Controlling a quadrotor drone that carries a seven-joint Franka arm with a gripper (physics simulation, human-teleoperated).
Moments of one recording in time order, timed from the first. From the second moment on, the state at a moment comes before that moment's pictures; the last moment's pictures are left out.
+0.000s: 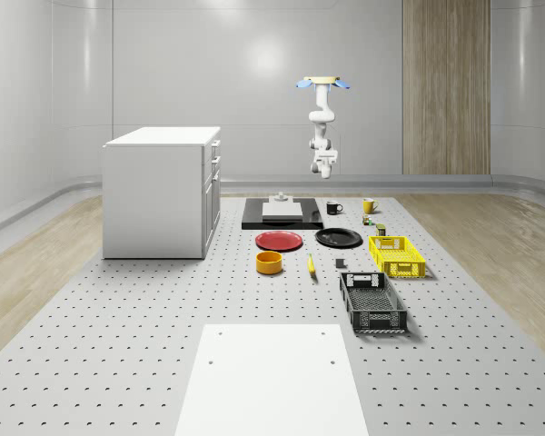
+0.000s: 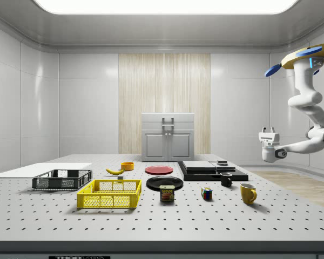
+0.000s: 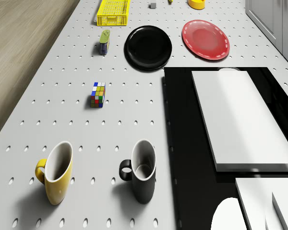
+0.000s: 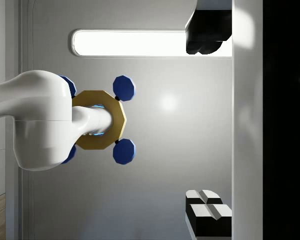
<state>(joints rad) -0.01 -0.72 0.00 -2.08 0.00 1.38 0.78</state>
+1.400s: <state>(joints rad) -0.01 -0.71 0.01 -2.05 0.00 1.37 0.78</state>
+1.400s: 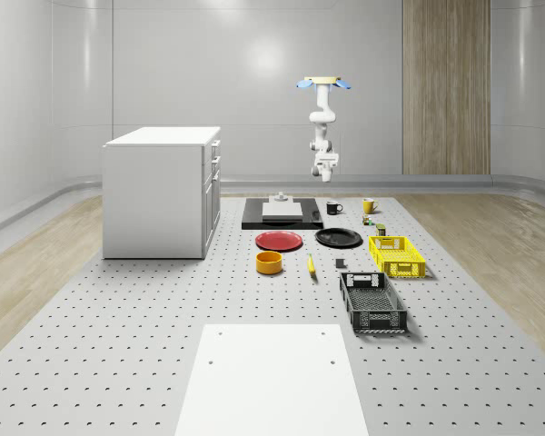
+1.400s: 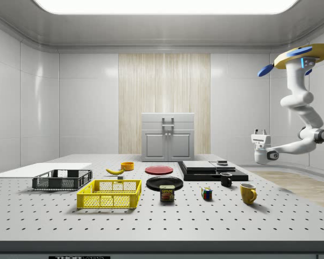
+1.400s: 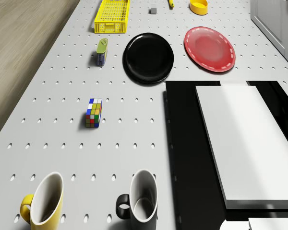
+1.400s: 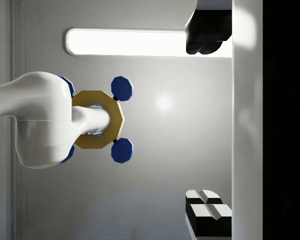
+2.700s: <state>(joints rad) -0.06 -0.73 0.18 -2.08 -0.24 1.40 0.81</state>
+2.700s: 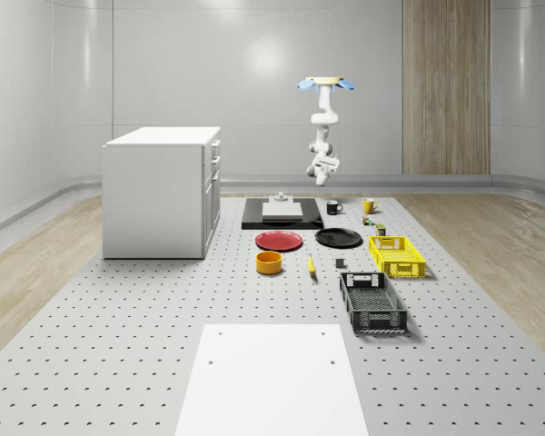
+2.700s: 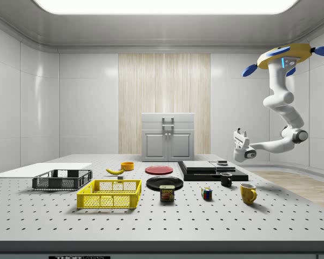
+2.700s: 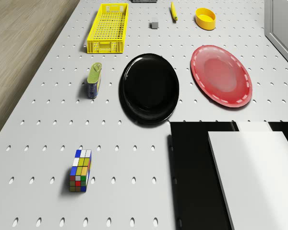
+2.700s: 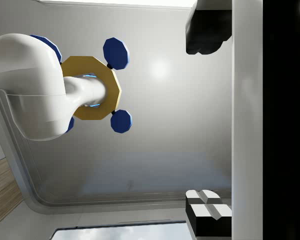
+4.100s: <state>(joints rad) -0.96 -1.02 1.22 -2.89 -1.98 1.17 1.52</state>
